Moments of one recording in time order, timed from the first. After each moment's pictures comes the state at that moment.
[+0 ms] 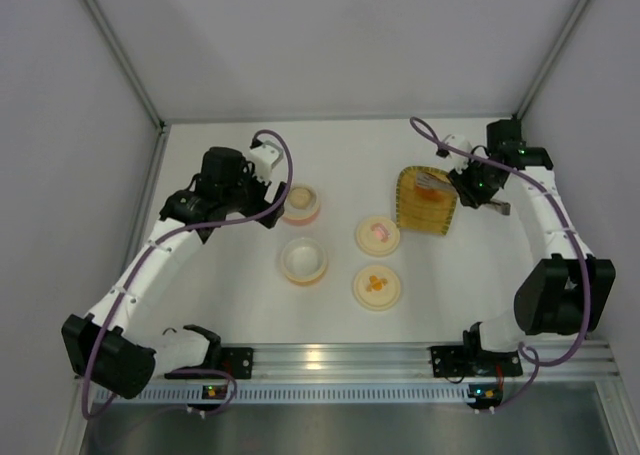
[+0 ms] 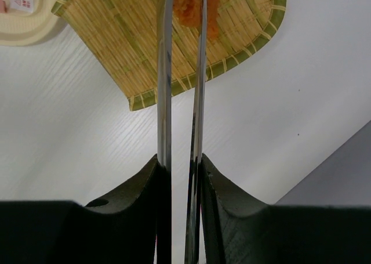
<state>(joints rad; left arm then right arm) -0.41 1.20 1.18 -0.65 0.14 0.19 -0.02 1.48 1.36 -0.97 -0.21 -0.79</state>
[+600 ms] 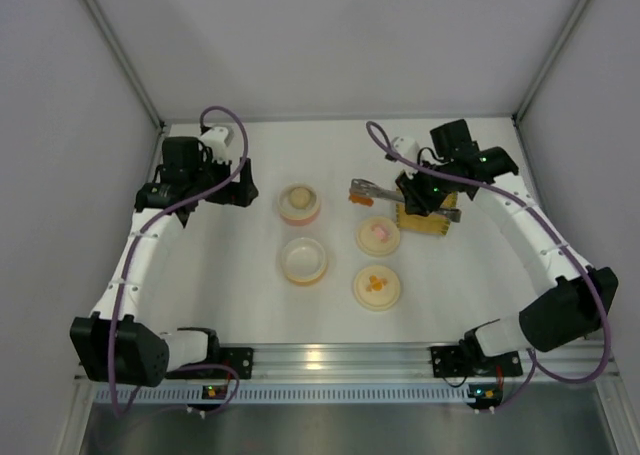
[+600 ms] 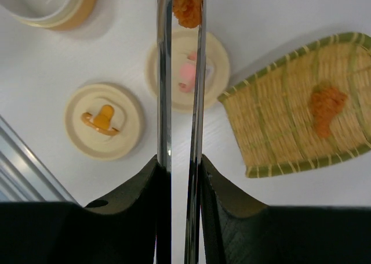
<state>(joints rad) -0.11 1.24 1.21 -0.64 0.29 0.03 0.33 1.42 1.44 -1.04 -0.33 -0.50</state>
